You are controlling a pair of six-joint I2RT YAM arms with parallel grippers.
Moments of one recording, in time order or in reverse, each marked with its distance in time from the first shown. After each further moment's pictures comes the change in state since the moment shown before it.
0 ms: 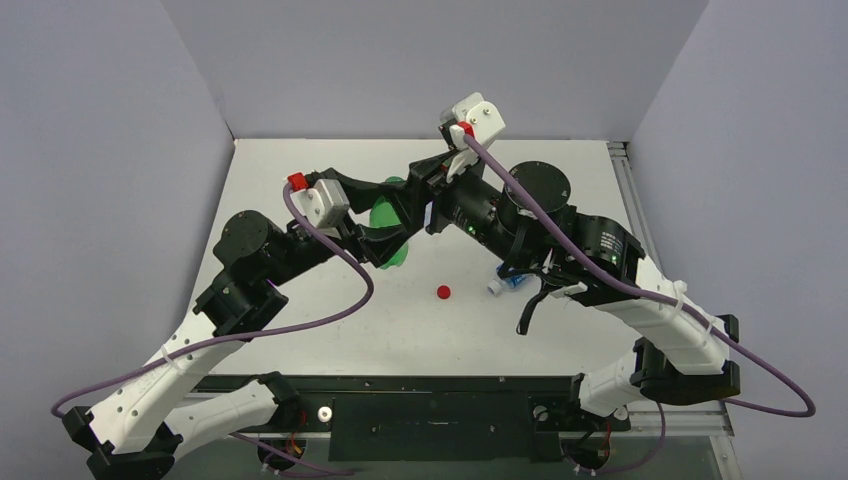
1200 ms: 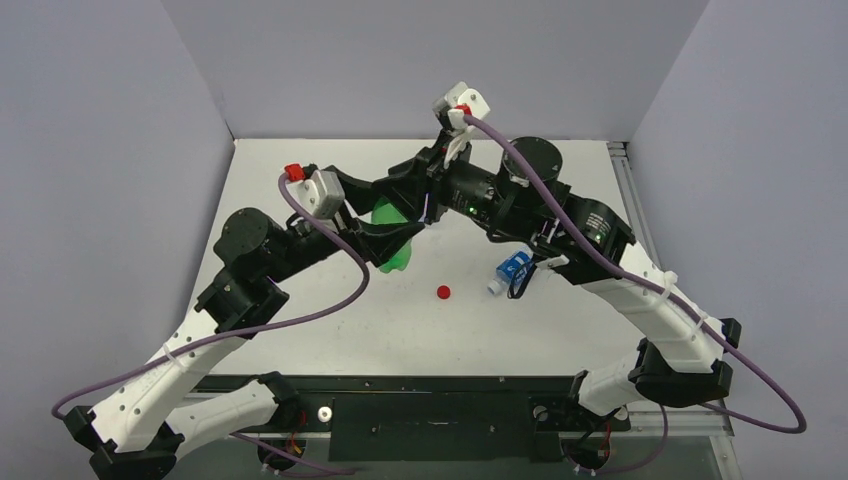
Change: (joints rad) left arm 0.011 0.008 0.000 0.014 0.001 -0.084; right arm -0.146 0.017 -0.051 0.048 -0.283 0.081
